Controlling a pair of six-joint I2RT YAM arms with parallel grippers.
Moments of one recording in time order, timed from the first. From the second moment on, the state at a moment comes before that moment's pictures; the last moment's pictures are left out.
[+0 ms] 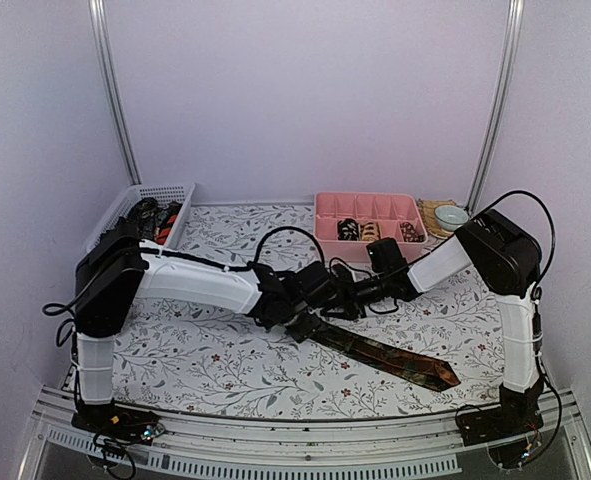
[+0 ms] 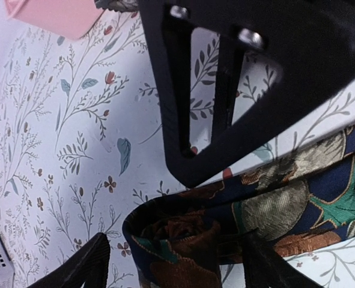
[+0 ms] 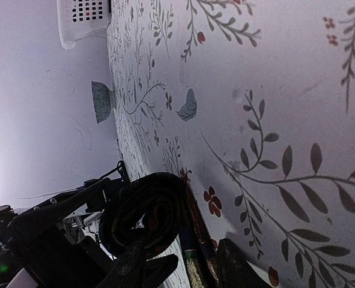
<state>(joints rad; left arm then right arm) -1.10 2.06 1.41 -0.45 -0.51 -0.02 0.57 2.17 1.09 0.37 -0.96 0.97</state>
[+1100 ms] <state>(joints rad) -0.86 1.73 1.20 -0.32 -0.08 -0.22 0.63 2.01 1.02 0.31 -0.84 0.97</state>
